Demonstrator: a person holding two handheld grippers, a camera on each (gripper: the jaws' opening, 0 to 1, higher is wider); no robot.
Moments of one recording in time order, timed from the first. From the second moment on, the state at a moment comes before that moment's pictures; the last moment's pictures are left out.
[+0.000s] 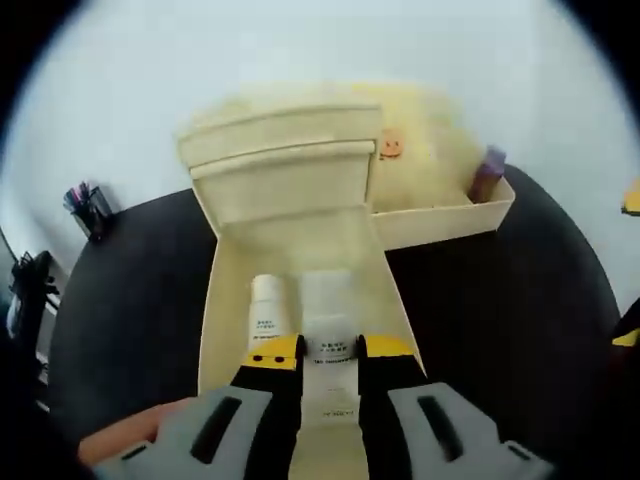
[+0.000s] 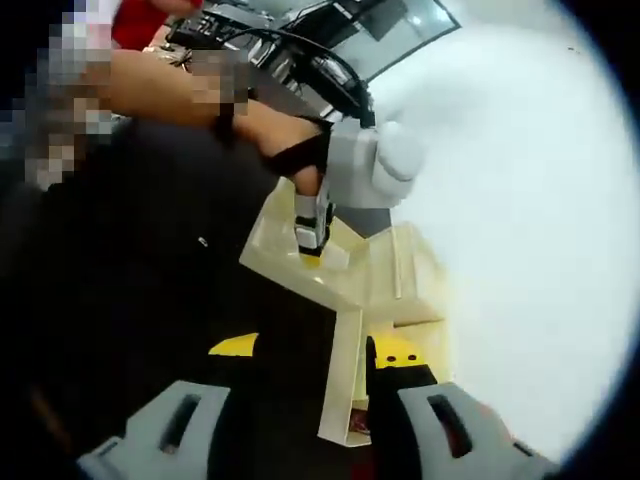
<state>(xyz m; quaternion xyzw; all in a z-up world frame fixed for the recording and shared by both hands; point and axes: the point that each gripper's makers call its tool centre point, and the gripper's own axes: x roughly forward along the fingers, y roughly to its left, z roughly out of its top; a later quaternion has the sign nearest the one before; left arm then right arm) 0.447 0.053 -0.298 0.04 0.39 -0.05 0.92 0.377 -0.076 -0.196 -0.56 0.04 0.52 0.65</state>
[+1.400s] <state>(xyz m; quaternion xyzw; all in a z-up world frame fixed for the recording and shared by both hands) 0.423 0.125 -0.215 0.13 0.13 -0.07 0.98 0.407 -0.048 -0.203 -0.54 0.06 0.48 0.69</state>
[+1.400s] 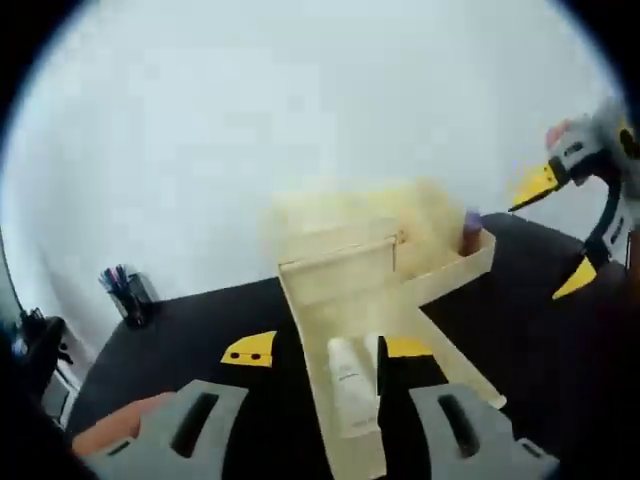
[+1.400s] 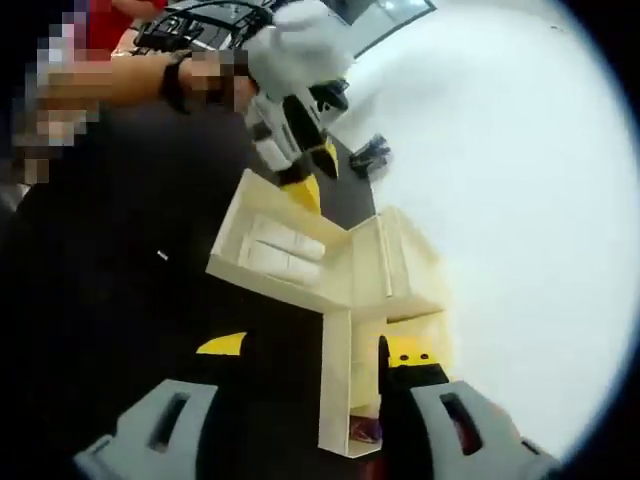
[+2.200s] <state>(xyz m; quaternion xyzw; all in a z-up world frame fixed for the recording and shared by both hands) 0.371 0.131 -0.209 0.04 0.02 -0.21 0.98 0.414 -0.023 -0.209 -0.49 0.07 0.46 0.73</state>
